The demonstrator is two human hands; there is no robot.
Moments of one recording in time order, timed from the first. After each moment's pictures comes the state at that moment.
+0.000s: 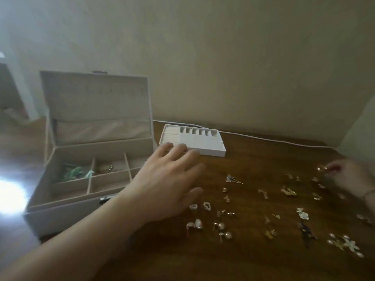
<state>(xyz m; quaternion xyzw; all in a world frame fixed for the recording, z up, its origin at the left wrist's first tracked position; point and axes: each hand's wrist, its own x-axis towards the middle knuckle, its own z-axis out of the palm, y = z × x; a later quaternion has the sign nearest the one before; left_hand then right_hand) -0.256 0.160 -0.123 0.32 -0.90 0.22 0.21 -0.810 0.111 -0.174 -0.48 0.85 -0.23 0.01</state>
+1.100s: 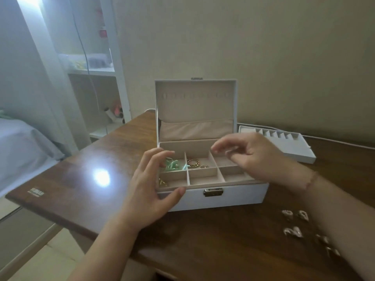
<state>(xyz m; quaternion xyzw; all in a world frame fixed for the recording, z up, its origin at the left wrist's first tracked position) -0.061 0.201 -0.171 0.46 -0.75 -0.01 0.48 -0.309 0.137 -0.079 -0.86 0.36 -0.29 0.21</state>
